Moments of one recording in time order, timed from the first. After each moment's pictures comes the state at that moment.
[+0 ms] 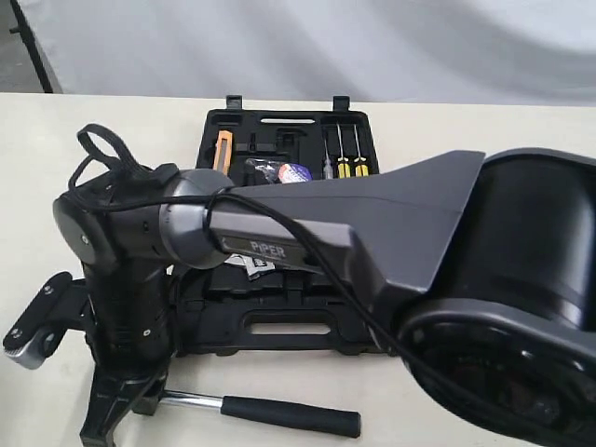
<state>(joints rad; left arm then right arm) -0.40 1.30 -0.96 0.82 0.66 -0.60 0.96 2.32 -1.83 0.19 1.13 -0.46</state>
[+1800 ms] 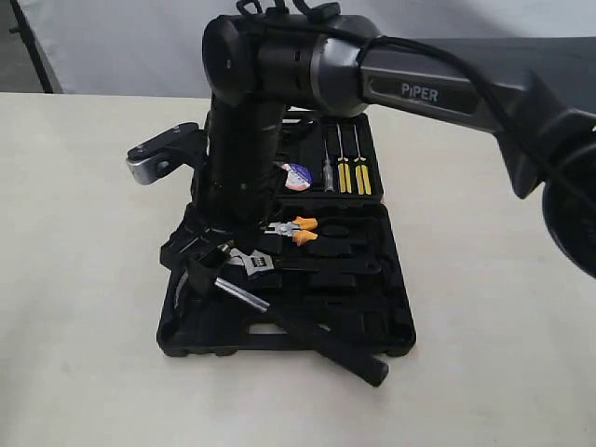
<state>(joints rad) -0.40 1.30 -0.96 0.82 0.66 -0.60 0.67 2.17 -1.82 0.21 1.21 -0.32</state>
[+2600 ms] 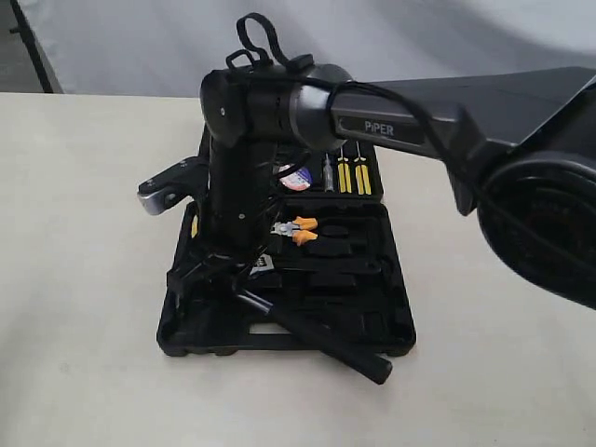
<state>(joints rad) -0.40 1.30 -0.96 0.82 0.66 -0.60 0.67 2.27 -1.82 0.20 1.15 -0.30</state>
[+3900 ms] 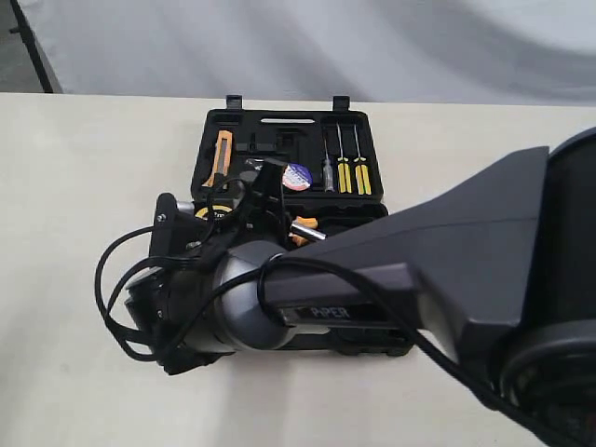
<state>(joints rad) -0.40 1.30 -0.96 0.82 0.66 -0.60 1.01 2.19 -1.38 -1.27 1.11 0.73</state>
